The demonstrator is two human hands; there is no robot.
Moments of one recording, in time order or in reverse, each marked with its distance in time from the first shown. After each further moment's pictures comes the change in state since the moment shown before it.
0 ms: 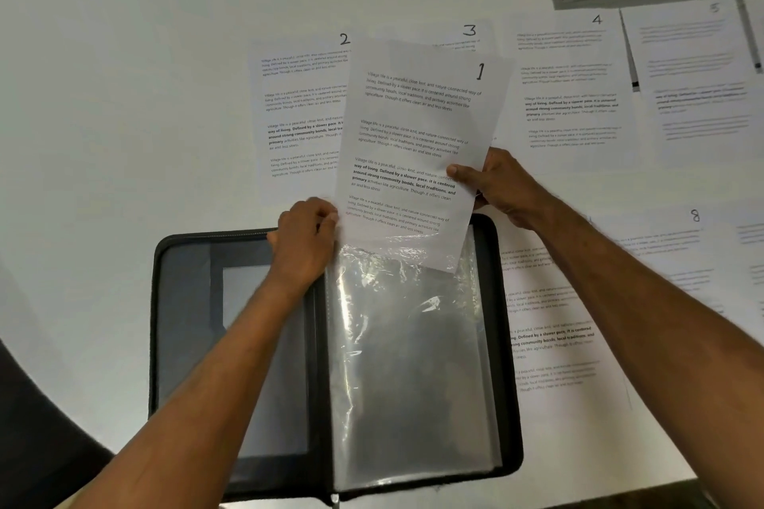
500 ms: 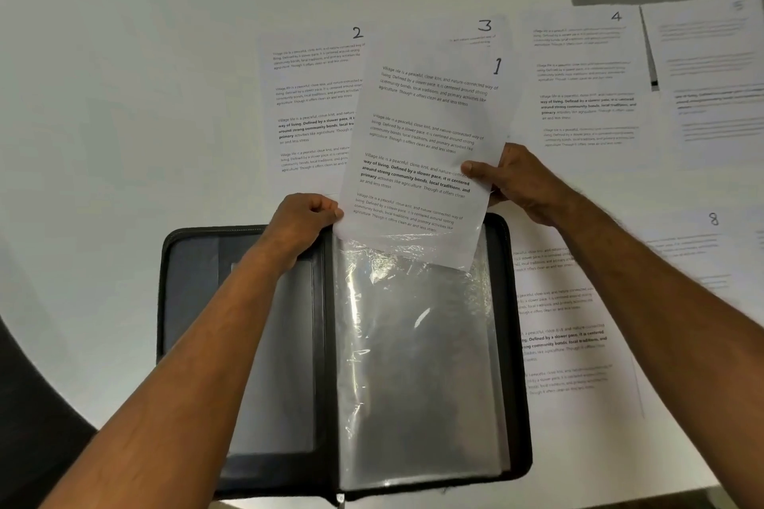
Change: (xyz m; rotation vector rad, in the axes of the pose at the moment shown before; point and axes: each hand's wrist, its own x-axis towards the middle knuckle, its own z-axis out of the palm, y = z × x) left_hand 0.025 -0.003 -0.025 -0.353 -0.226 -0.301; right_hand 0.005 0.000 -0.006 -0.027 -0.032 0.006
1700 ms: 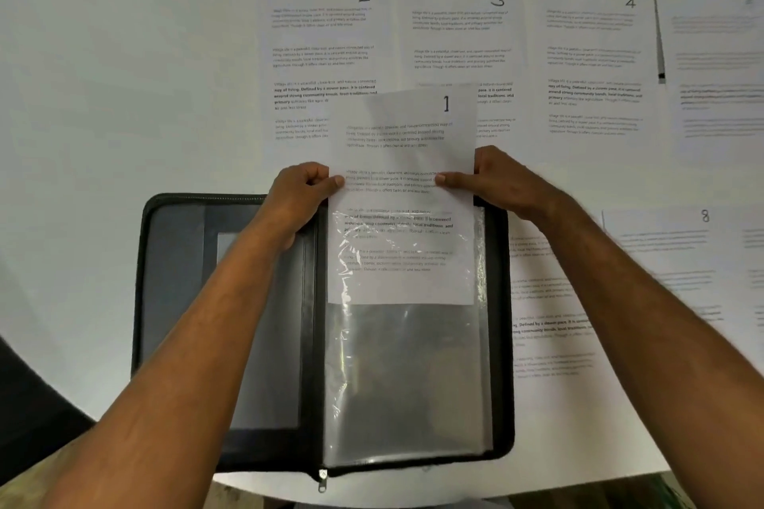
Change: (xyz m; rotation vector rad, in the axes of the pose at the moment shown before) left_hand 0.004 -0.013 0.007 -0.110 -0.008 0.088; right_hand -0.007 0.004 0.023 -0.333 -0.189 0.004
